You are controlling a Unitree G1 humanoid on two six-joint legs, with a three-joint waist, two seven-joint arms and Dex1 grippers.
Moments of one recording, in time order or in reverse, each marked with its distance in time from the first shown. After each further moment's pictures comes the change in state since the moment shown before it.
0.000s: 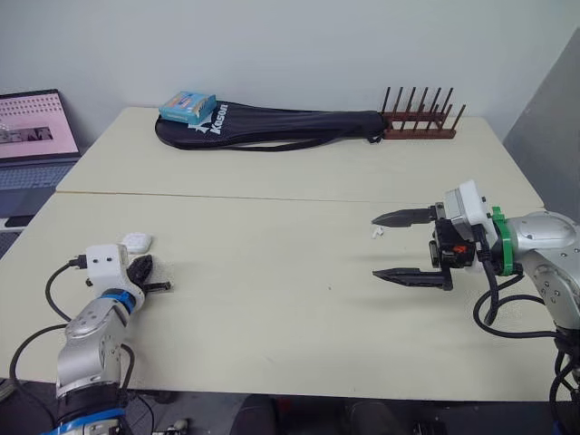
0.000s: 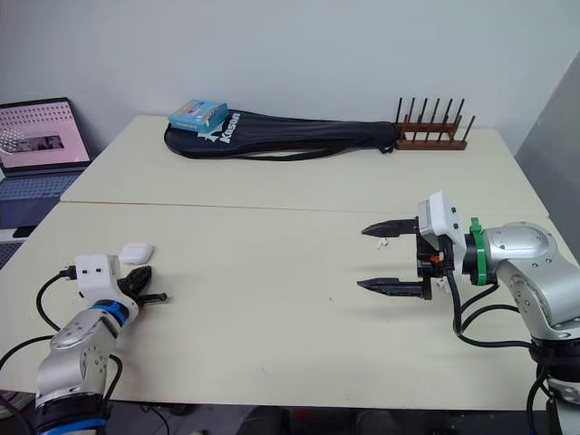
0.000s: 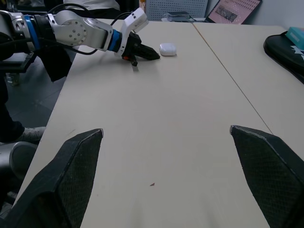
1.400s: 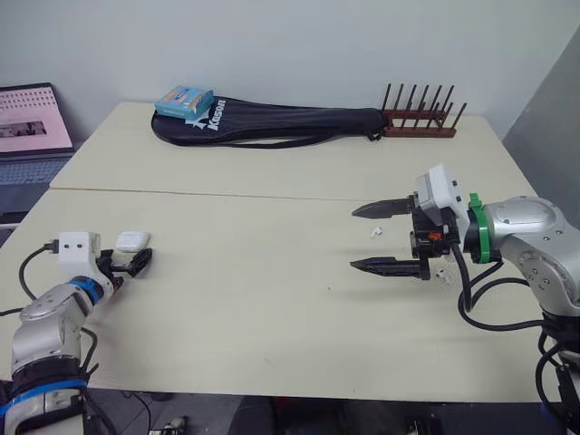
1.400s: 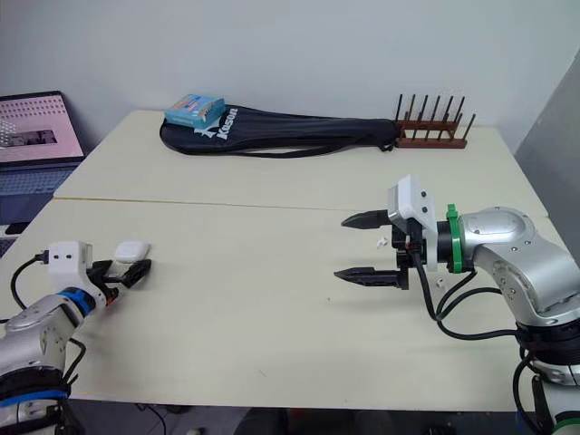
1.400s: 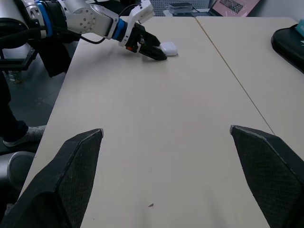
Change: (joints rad) left arm -0.264 0.235 -0.016 0.440 -0.010 -0.047 -0.240; right arm -0.145 0.043 0.089 -0.066 0.013 0.183 -0.110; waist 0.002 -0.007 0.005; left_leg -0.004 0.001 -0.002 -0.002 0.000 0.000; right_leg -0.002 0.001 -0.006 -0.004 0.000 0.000
